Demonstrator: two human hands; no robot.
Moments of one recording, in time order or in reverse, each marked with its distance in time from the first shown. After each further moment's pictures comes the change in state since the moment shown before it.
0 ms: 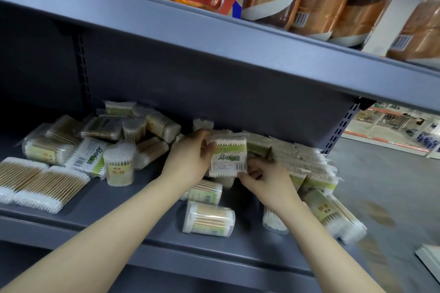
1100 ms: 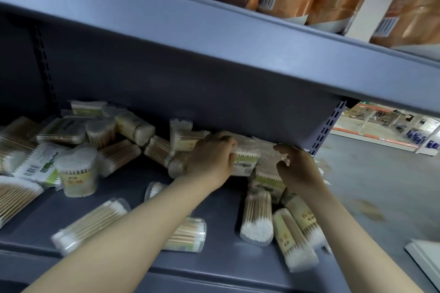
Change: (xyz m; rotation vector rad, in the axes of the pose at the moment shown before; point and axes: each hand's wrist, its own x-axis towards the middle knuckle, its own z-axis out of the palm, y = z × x) left_hand 0.039 0.038 0.080 0.324 -0.130 0.168; right_hand 0.038 0.081 -0.058 -0.242 0.093 0.179
